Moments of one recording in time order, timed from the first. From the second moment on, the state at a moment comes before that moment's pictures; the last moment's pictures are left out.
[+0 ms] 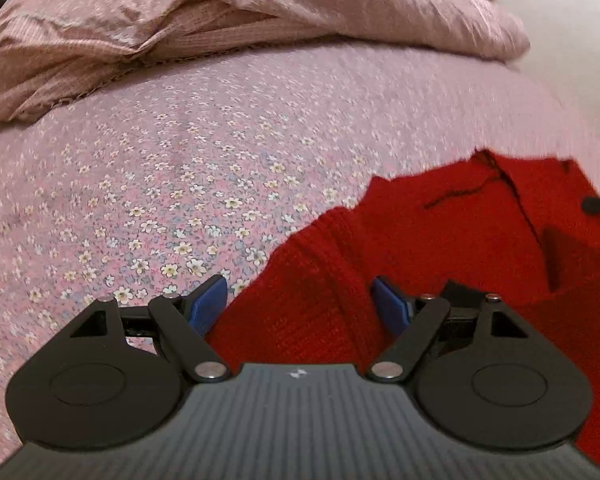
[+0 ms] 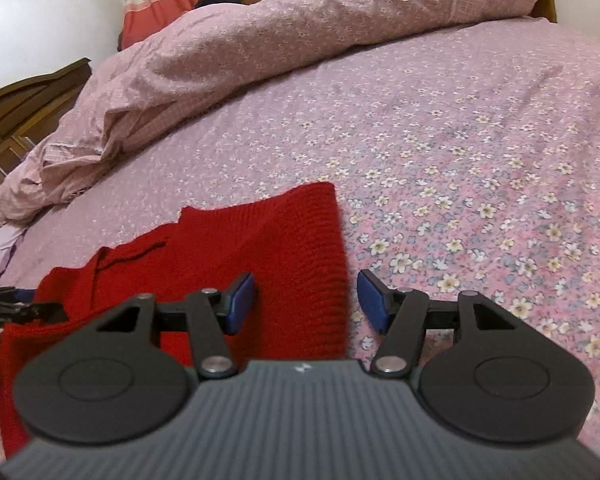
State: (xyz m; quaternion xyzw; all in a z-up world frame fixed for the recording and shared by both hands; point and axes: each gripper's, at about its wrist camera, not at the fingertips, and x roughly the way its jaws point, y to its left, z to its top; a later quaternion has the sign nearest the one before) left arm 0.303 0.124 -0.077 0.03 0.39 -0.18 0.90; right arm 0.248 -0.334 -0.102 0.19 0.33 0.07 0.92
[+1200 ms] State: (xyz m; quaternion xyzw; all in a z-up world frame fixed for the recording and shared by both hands) left arm 0.287 0.078 -0.066 0.13 0.35 0.01 0.93; right arm 0.243 -0.334 -0.101 0.18 0.29 0.01 0.94
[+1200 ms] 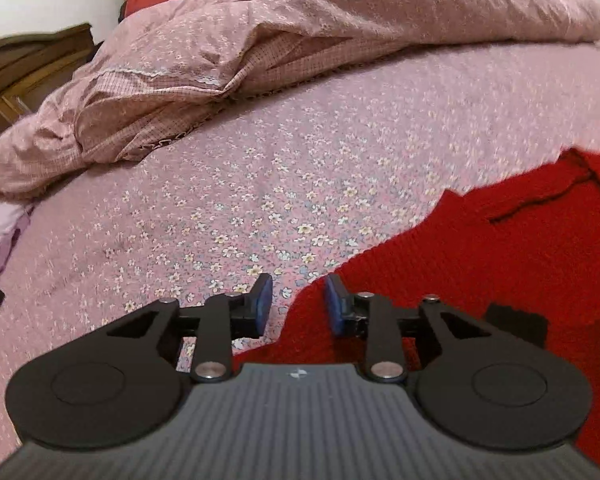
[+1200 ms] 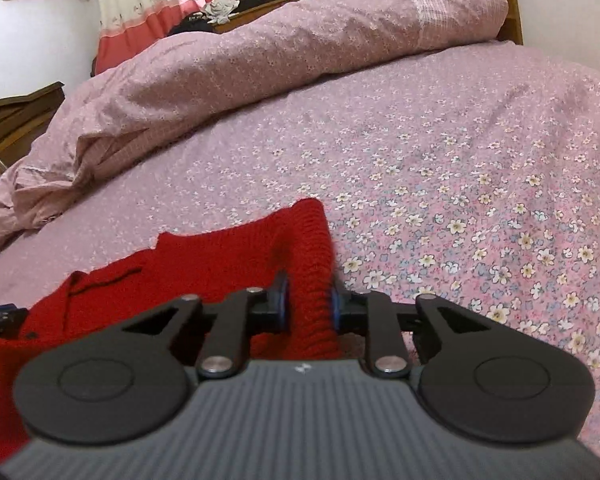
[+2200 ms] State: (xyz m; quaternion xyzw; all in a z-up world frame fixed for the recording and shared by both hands) left arm 0.210 0.028 -0.059 0.10 0.38 -0.10 0.91; right arm 0.143 -0.303 -0.084 0.16 0.39 0.06 0.90
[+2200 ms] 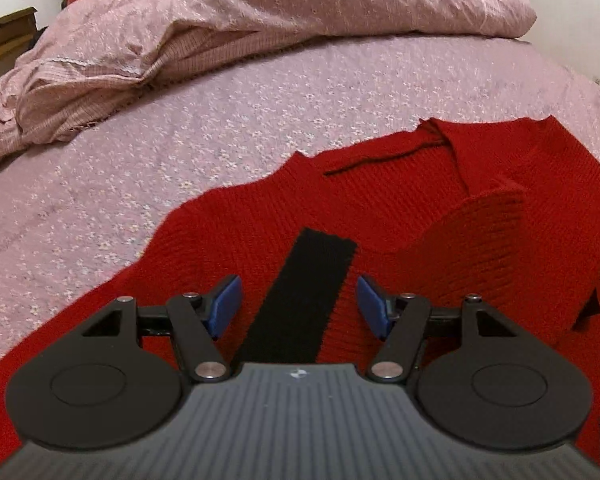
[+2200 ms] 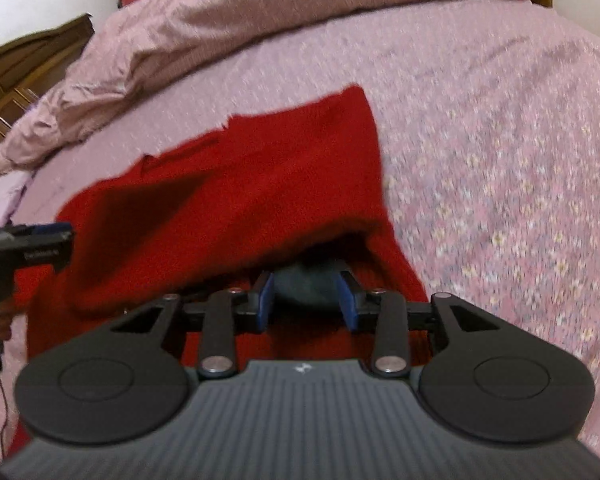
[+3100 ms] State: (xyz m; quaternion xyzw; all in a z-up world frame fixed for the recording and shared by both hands) left arm 0.199 0.024 -0.036 0.10 0.31 -0.07 0.94; right arm 0.139 -0.310 -0.098 0.17 0.37 0.07 0.91
